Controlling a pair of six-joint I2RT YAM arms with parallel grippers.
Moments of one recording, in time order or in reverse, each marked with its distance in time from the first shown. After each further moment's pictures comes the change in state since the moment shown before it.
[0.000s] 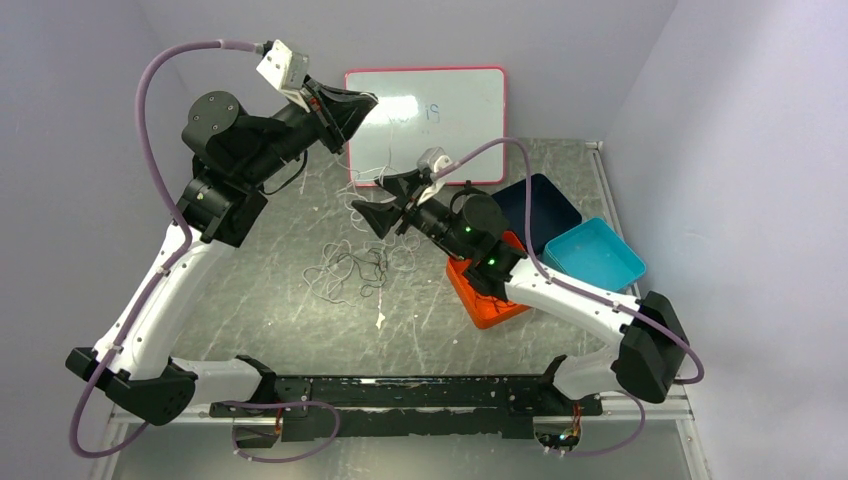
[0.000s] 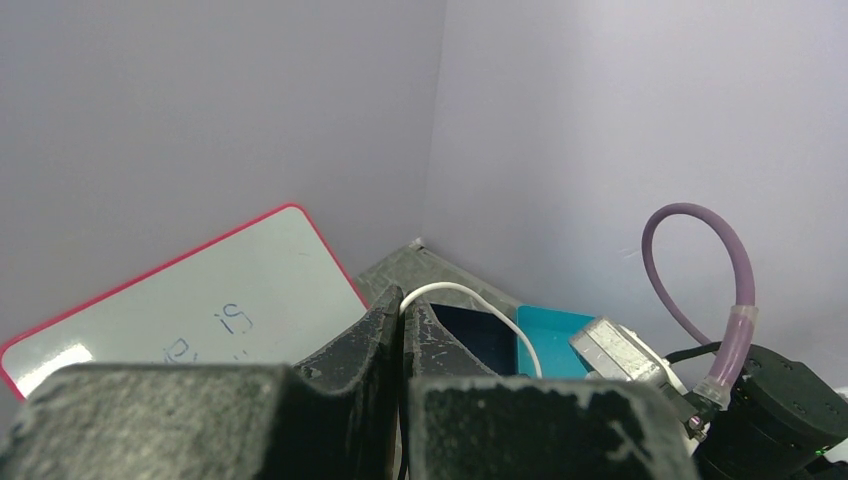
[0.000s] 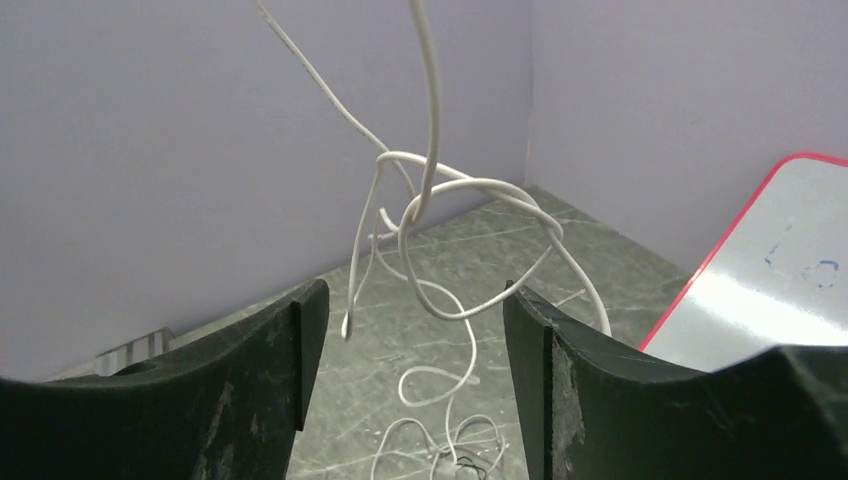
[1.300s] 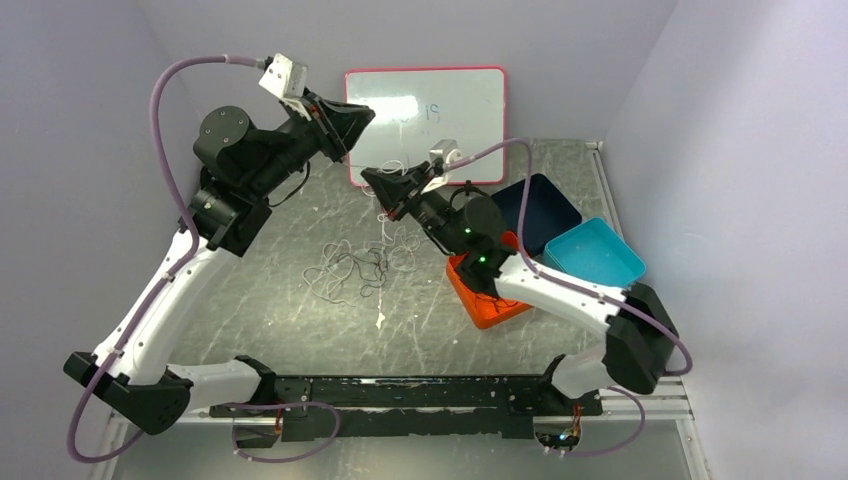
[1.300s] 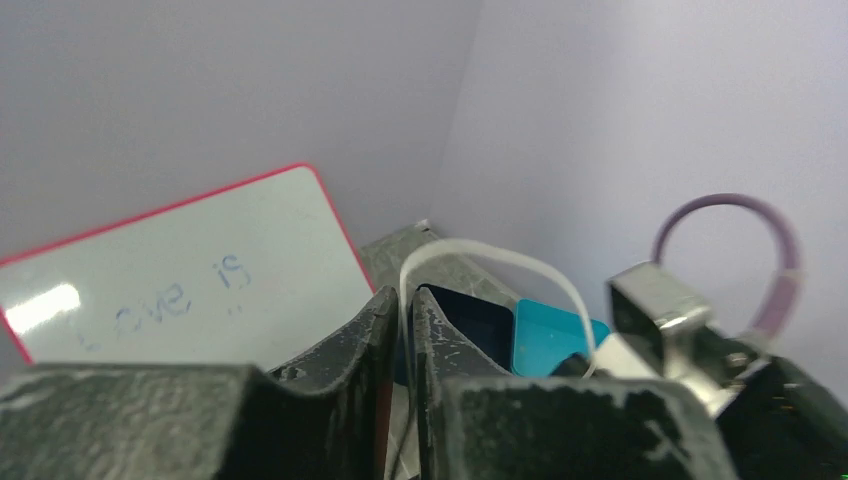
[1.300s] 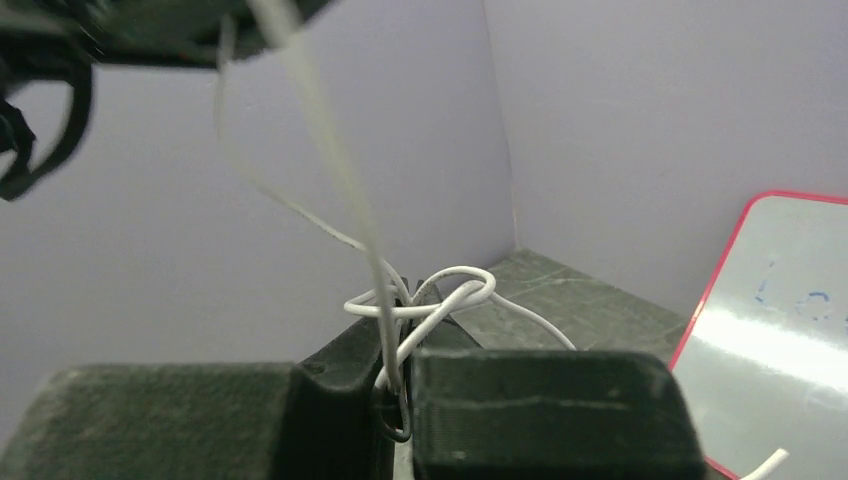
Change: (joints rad) left arm 0.000 -0.034 -0.106 0.036 -0.058 -0.074; right arm 0.000 0.094 0.005 0.252 0.120 0.096
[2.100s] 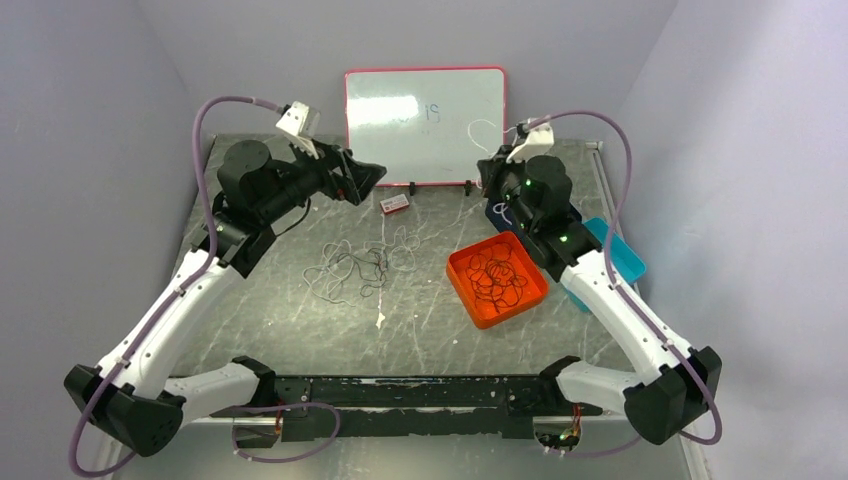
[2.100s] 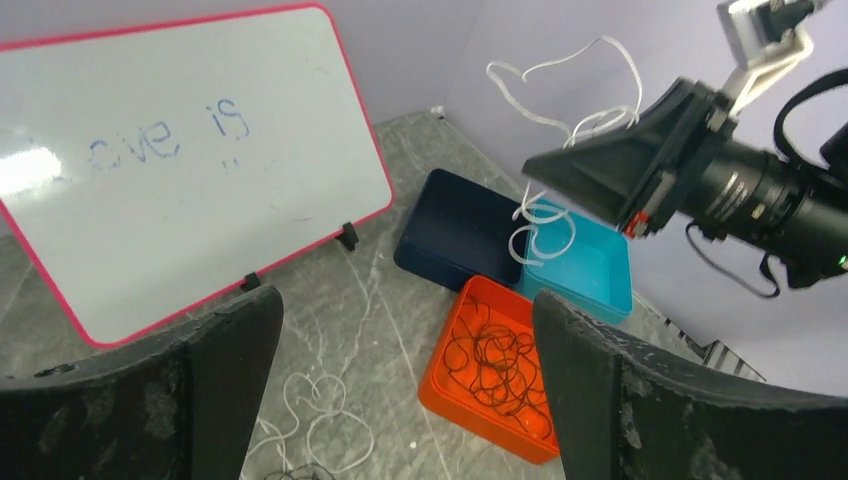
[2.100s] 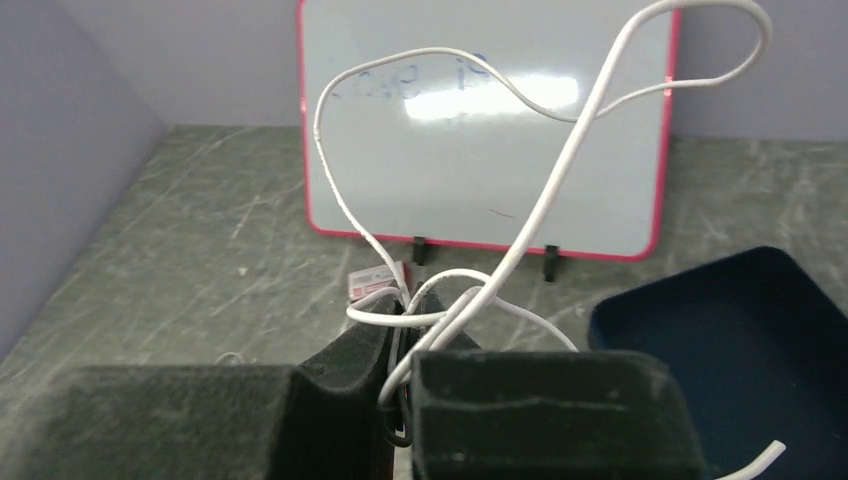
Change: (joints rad) left arm 0.049 -0.104 -0.300 -0.025 0.003 -0.039; right arm -0.384 -0.294 0.069 -0.883 0.188 0.024
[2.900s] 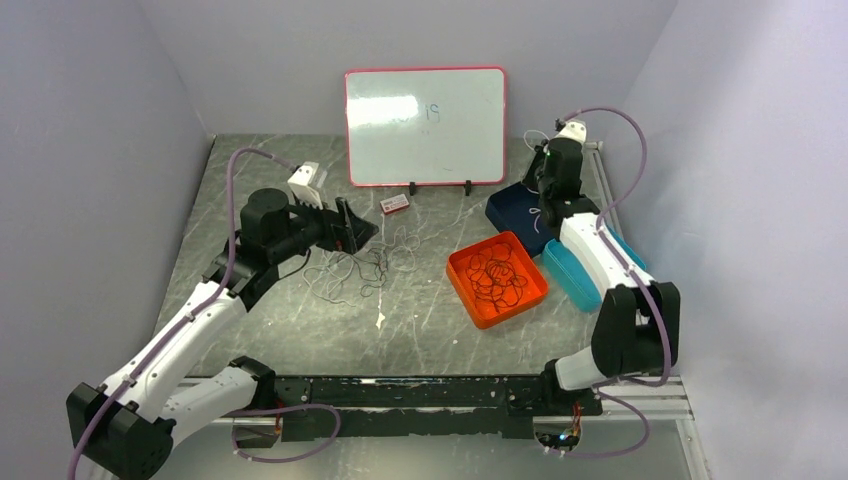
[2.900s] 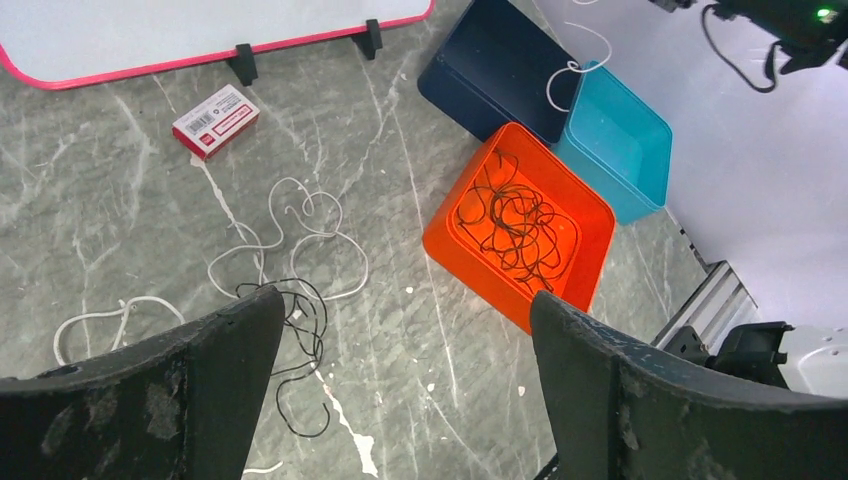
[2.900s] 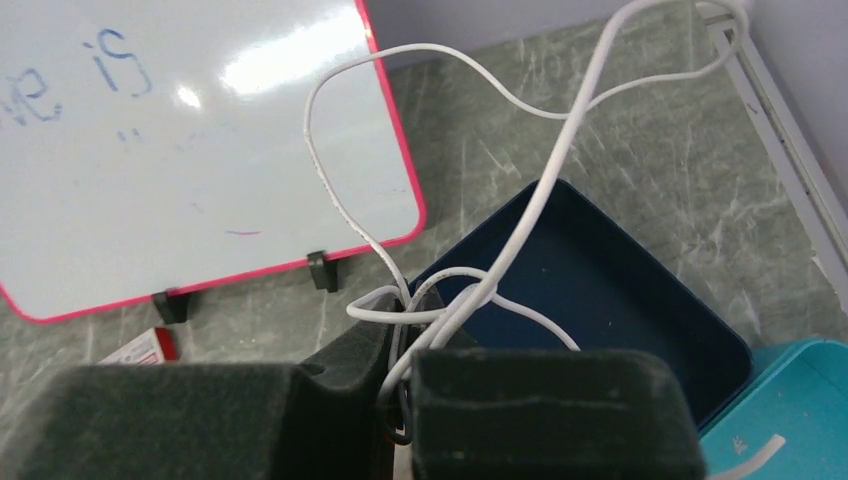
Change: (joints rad) left arm 0.015 -0.154 -0.374 -0.074 -0.016 -0.108; right arm -0.385 0.288 0.001 0.064 0.005 0.010
